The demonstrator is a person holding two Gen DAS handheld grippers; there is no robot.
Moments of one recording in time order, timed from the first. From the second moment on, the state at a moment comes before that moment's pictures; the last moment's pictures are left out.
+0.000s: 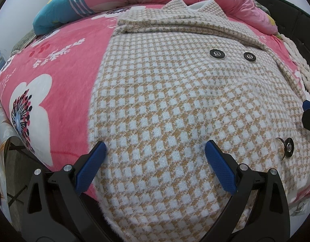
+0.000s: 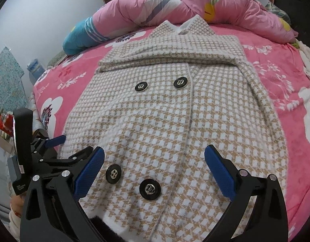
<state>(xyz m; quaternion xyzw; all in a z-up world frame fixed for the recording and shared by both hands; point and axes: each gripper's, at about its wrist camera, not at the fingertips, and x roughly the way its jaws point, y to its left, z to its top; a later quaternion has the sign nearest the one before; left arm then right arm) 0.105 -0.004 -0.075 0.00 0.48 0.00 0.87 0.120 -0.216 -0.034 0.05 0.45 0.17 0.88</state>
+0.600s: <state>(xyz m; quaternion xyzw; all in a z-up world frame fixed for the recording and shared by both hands) 0.027 0.014 -0.043 0.02 0.41 0.01 0.91 0.098 -0.234 -0.035 0.07 0.45 0.17 0.87</state>
